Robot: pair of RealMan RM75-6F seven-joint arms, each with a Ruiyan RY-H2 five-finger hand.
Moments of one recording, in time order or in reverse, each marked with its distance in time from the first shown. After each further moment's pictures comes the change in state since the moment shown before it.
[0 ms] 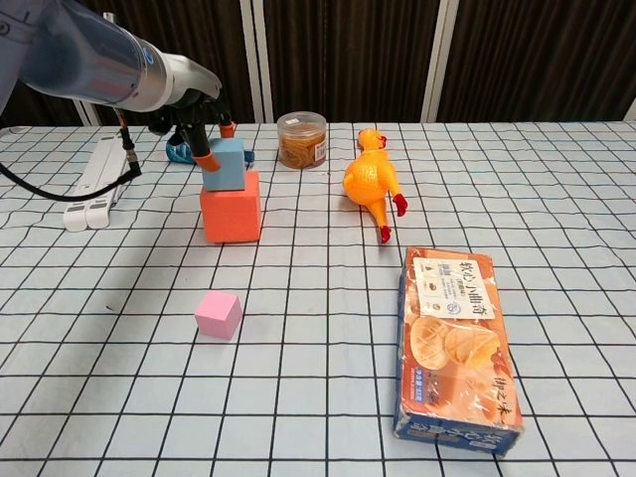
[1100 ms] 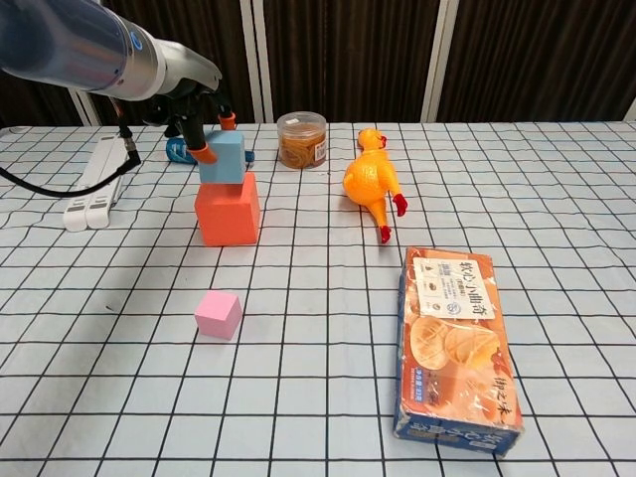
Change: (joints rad) left arm -0.007 0.057 0.015 -0.108 0.016 0.036 0.005; right arm 0.003 0.015 0.001 -0.023 0.010 -0.002 -0.003
